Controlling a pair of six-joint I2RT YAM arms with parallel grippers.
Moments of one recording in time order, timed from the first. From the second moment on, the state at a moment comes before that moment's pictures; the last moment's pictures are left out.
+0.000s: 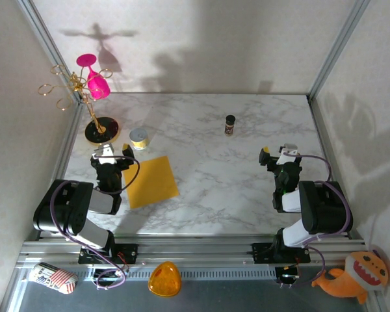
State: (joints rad) left arm -0.07 1.52 0.21 1.21 -0.31 -0.19; right arm 0.02 1.50 0.21 1.13 0.09 0.06
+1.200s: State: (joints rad) left arm -0.08 1.09 0.49 0.33 -0.20 -0.69; right arm 0.76 1.88 1.23 -0.04 -0.27 0.63
